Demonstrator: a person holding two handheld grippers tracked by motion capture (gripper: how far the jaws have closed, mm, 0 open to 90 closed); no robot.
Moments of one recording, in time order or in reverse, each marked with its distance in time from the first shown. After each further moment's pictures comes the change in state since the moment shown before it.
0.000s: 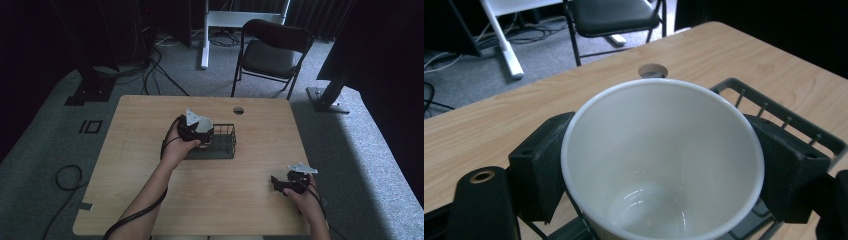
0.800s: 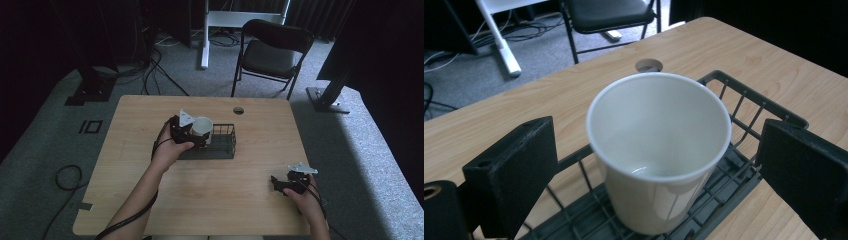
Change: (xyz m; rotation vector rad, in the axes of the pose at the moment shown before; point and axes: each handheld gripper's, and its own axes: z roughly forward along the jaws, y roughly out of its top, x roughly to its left) left arm 0.005 0.002 -0.036 0.013 -0.019 0.024; right arm 0.000 0.000 0.000 0.000 0.000 0.000
